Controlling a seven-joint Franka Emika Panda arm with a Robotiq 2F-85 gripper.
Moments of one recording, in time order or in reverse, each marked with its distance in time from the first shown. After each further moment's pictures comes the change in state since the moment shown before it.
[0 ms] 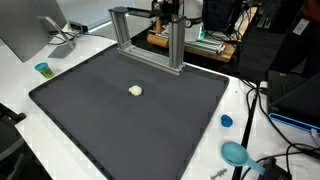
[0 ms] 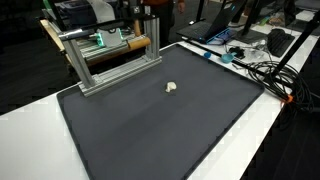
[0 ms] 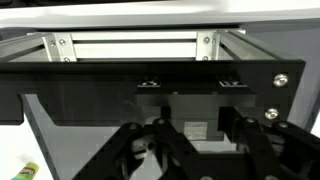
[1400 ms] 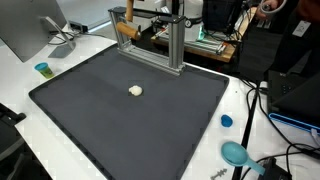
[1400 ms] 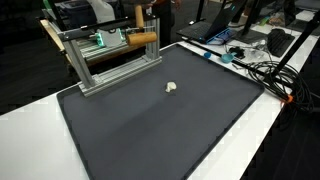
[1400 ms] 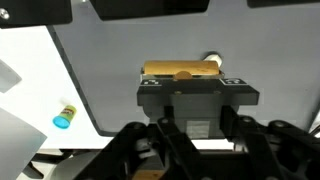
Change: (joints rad) arm -0.086 0.202 -0.004 0.287 -0.086 0.078 0.029
